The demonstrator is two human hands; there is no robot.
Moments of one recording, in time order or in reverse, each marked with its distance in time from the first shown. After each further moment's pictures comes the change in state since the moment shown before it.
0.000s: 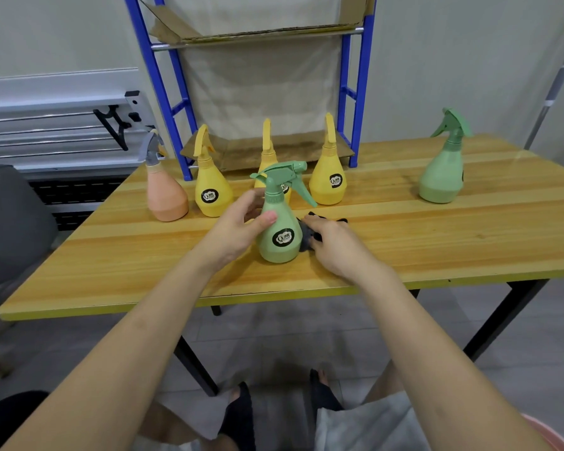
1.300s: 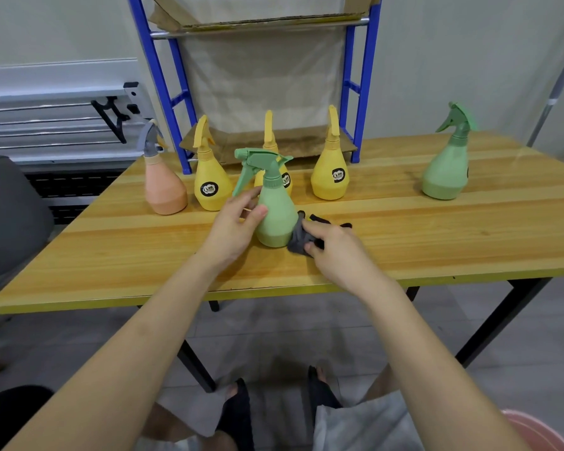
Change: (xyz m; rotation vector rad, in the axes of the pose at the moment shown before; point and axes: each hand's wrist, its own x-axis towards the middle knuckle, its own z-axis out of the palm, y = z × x) left_hand 0.005 -0.030 0.006 0.211 0.206 0.019; right_hand -0.019 -0.003 0.013 0.079 0.089 -0.047
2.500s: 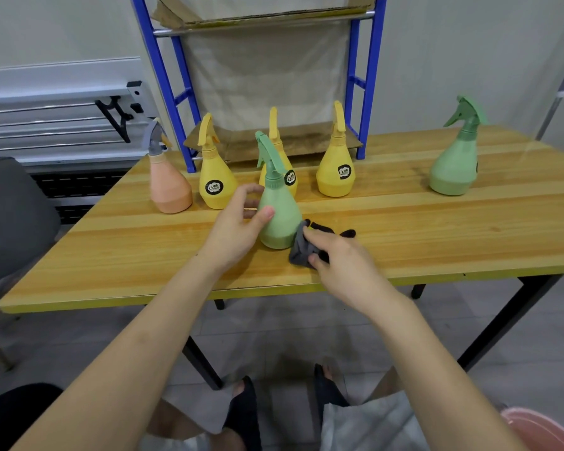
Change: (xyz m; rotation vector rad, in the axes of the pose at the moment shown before) left_hand -0.012 0.010 -0.007 -0.060 -0.011 -0.075; right_hand -0.025 -0.009 0.006 0.000 0.016 -0.041
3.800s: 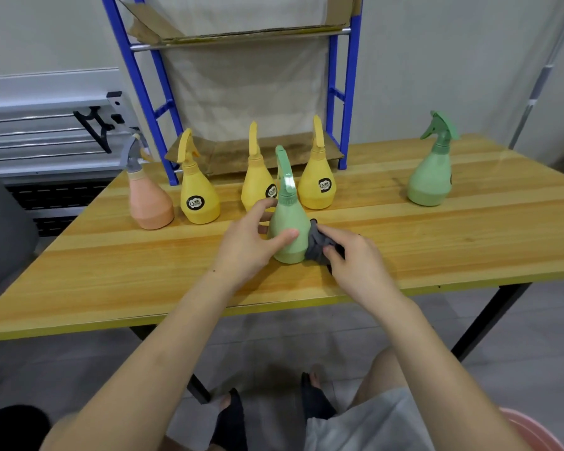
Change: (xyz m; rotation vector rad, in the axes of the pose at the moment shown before) left_hand 0.009 0.032 0.038 0.114 -0.029 0.002; right_hand 0.011 0.042 -0.029 0.119 0.175 0.075
